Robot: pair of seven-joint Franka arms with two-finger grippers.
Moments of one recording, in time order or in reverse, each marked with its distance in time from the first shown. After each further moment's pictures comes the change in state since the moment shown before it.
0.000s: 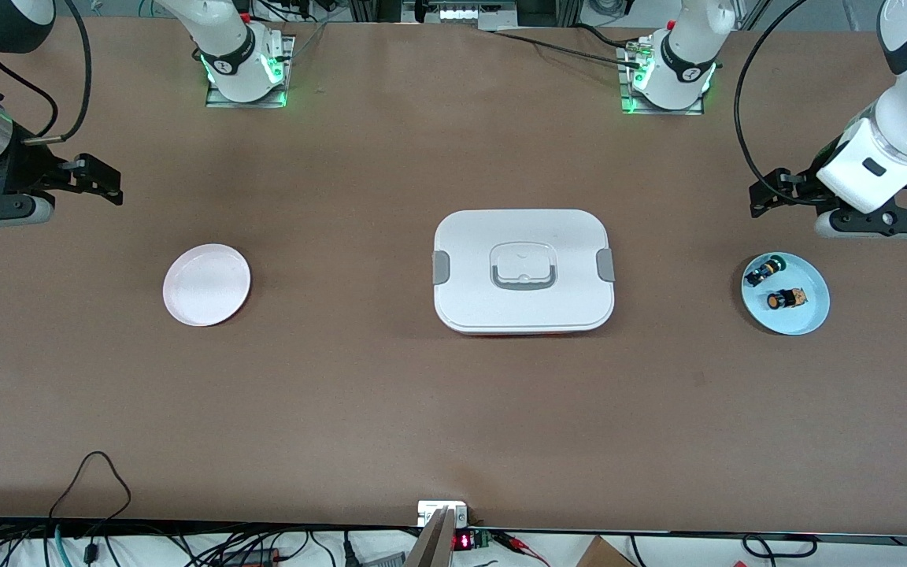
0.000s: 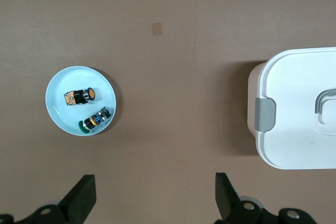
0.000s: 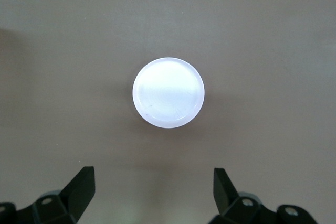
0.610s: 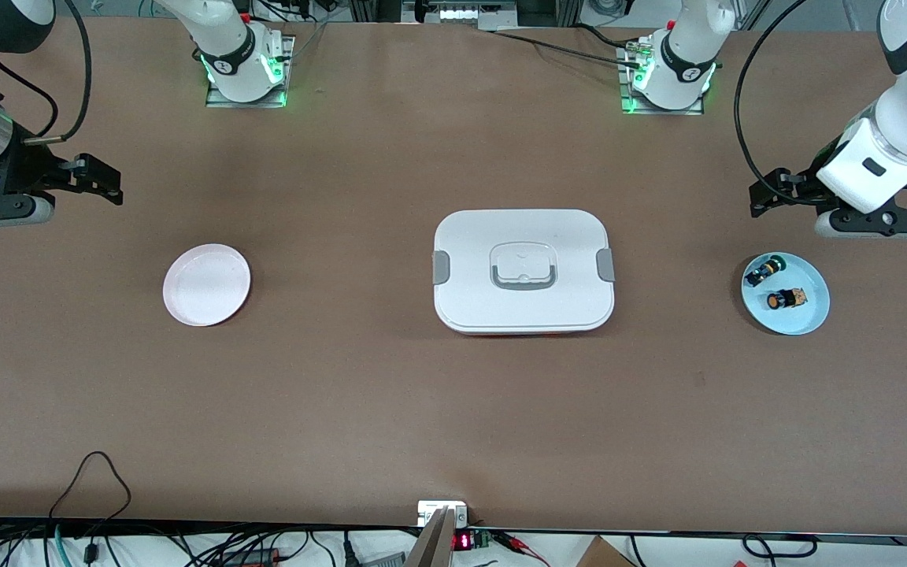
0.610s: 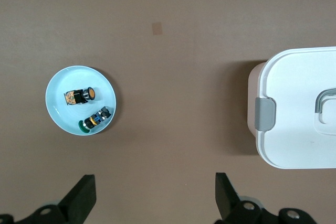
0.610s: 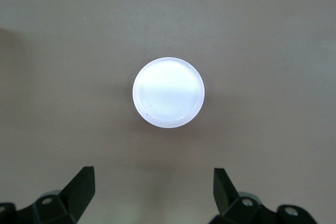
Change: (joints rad) left arm 0.000 0.000 0.000 0.000 0.000 -0.011 -0.001; right arm 0.000 0.000 0.000 0.001 0.000 0.000 0.000
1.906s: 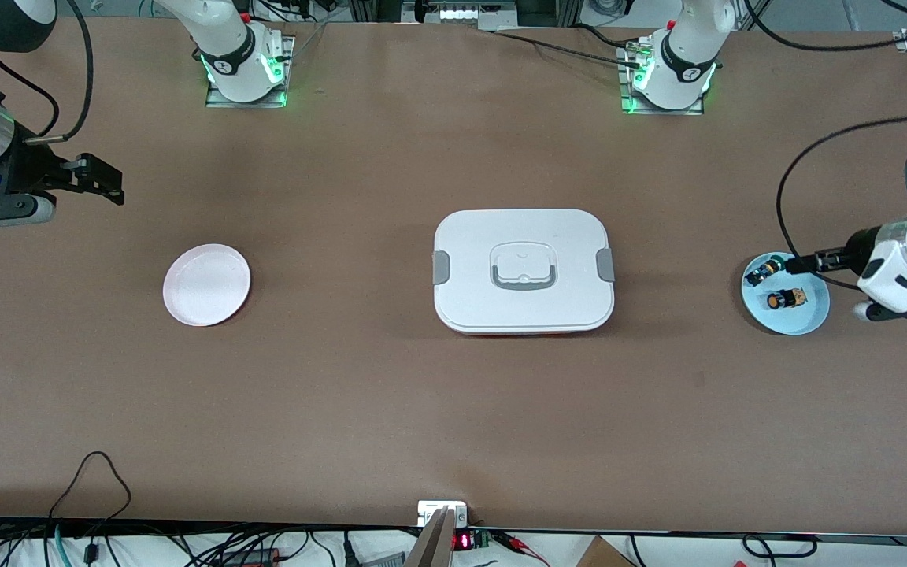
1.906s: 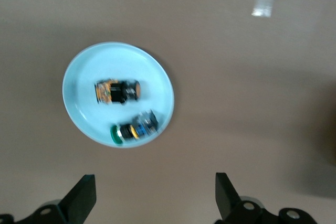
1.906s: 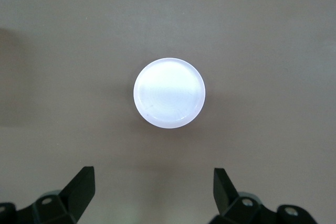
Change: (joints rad) left arm 0.259 0.328 0.026 -0.037 0.017 0.199 0.104; right arm 0.005 0.001 0.000 0.002 0.000 0.000 0.000
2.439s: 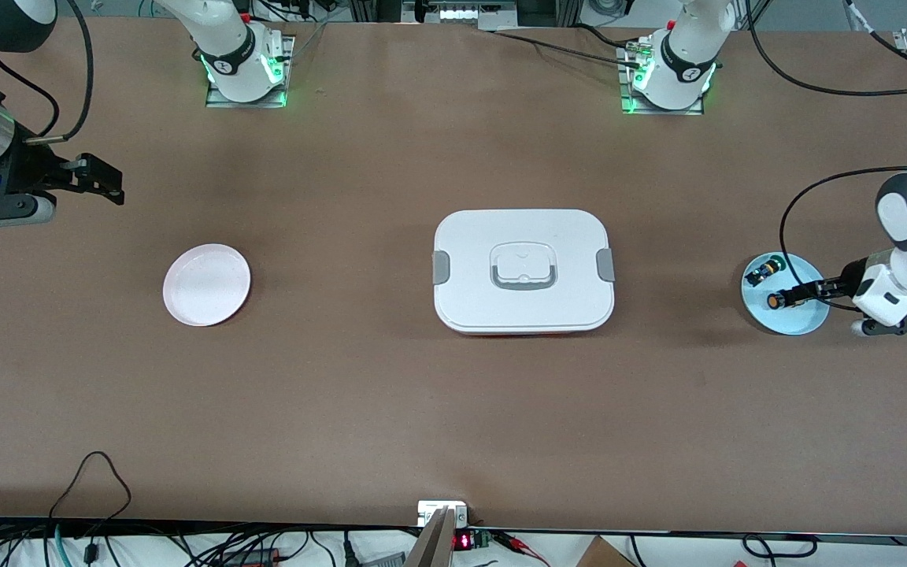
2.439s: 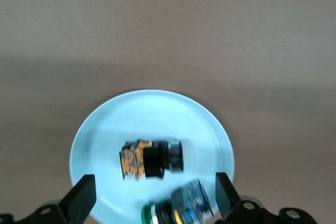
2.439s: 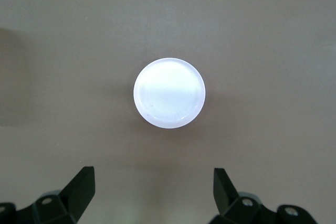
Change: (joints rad) left arm 0.108 0.124 0.001 -0.171 0.000 0.448 0.146; right arm 0.000 0.000 0.000 0.000 0.000 0.000 0.000
